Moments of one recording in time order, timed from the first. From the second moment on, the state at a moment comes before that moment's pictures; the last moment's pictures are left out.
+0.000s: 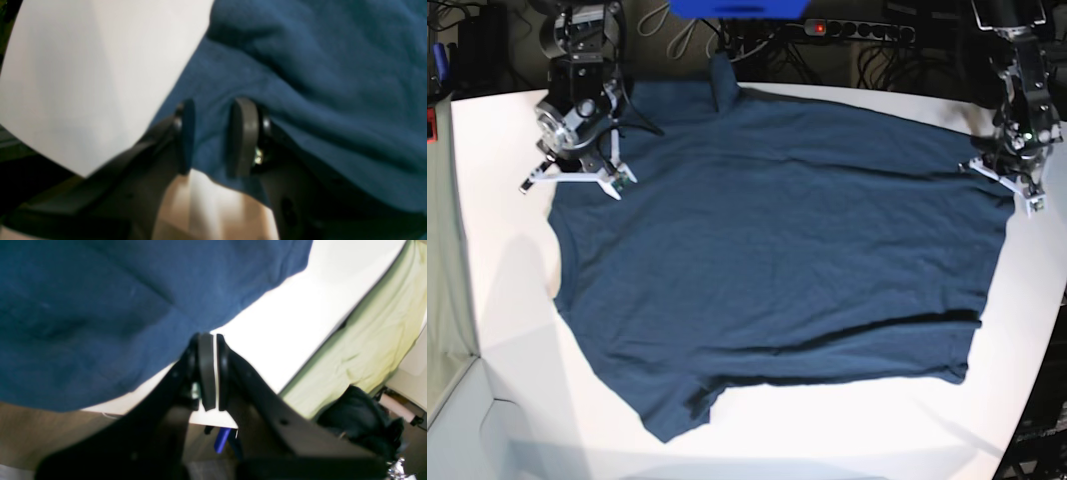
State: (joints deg) left arm 12.9 -19.9 -19.5 84.5 -15.4 1.3 46.8; right arm -16.3 -0.8 2.6 110.5 -40.4 39.9 -59.9
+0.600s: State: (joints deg) left arm 25.5 -18.9 -23.2 96.3 -16.8 0.1 51.4; right arm -14.3 -0.3 5.7 104.4 -36.9 39.9 -57.2
